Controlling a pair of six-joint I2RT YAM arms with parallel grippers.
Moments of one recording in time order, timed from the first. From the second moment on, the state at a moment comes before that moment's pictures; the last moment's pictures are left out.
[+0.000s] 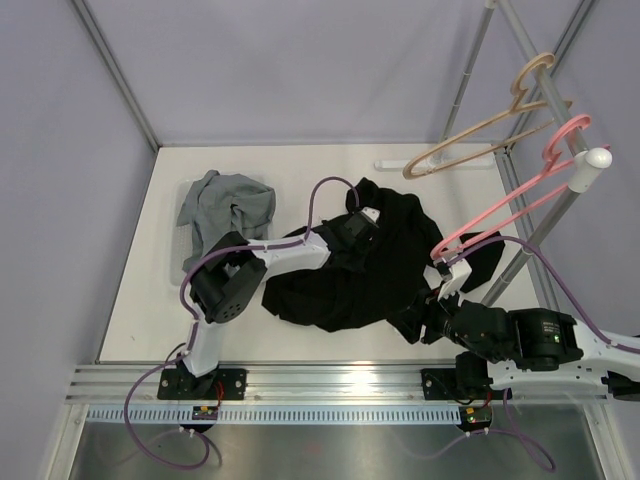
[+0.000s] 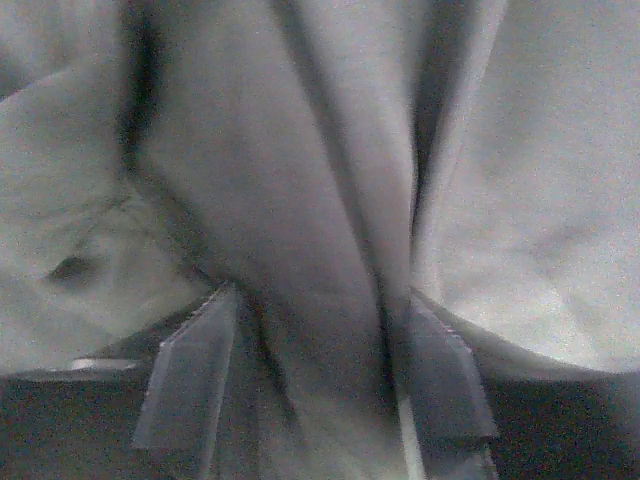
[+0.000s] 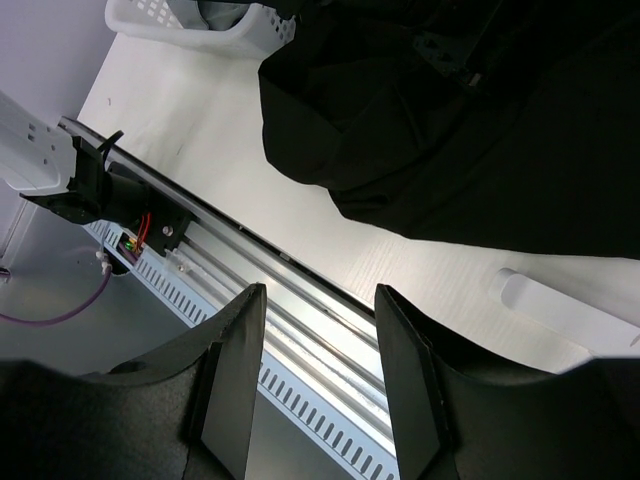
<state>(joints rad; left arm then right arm) -0.91 2.03 1.40 -0.31 -0.12 -0.47 1.47 0.52 0.86 -0.87 0.59 0.86</state>
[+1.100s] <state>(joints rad) -0.50 1.41 2.18 0.10 -0.45 0.45 1.47 0.66 0.85 -0.79 0.54 0.83</state>
